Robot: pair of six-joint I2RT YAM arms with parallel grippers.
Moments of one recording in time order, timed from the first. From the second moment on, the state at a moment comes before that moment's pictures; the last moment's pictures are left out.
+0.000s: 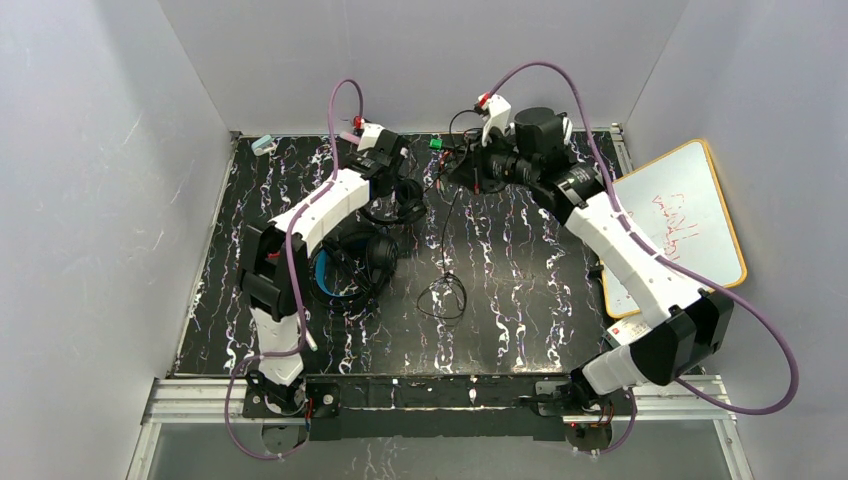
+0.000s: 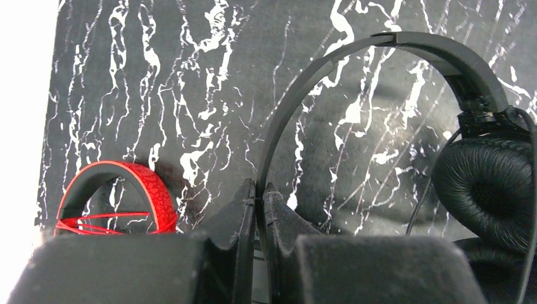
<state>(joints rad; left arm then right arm) -0.51 1.93 1.66 -0.74 -0.76 -0.37 0.58 1.43 1.49 -0.44 -0.39 0.16</state>
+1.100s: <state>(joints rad) -0.71 1.60 1.42 -0.69 -0.39 -0.05 0.23 1.55 1.59 -0.60 -0.49 0.21</state>
